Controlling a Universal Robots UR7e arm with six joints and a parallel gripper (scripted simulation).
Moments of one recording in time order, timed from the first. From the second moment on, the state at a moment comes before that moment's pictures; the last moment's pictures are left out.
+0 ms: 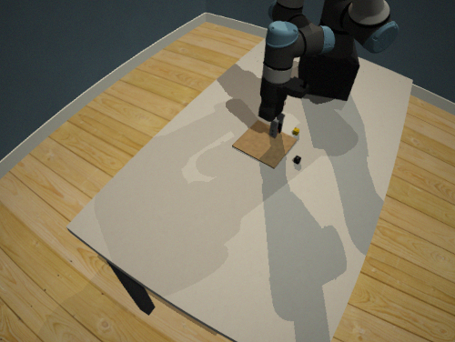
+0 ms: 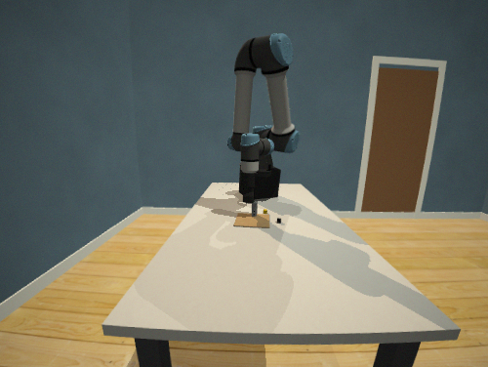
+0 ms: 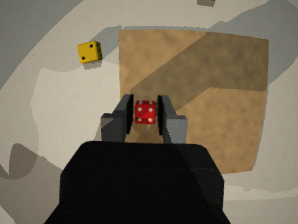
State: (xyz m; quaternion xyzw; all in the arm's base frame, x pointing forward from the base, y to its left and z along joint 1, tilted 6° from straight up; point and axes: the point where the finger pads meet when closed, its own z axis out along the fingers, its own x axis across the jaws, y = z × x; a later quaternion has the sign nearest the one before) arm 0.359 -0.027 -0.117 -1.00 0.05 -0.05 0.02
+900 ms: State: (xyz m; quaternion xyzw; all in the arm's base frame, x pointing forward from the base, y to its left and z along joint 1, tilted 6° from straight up) arm 0.359 -0.027 -0.117 -1.00 0.05 -0.05 0.03
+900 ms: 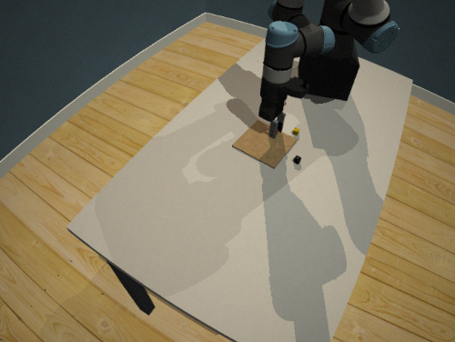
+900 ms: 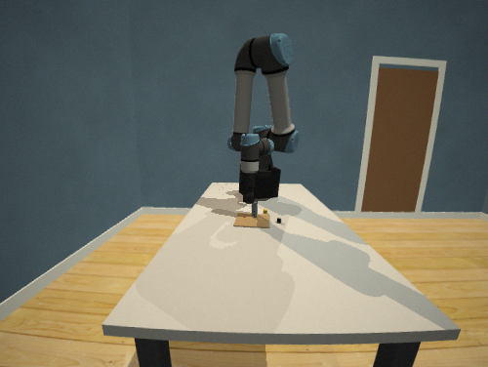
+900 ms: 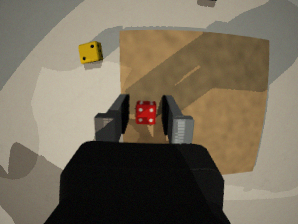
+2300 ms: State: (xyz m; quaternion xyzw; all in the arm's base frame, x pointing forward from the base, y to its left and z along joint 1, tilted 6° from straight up) arm 0.353 -0.030 -0.035 -1.00 0.05 -0.05 0.02
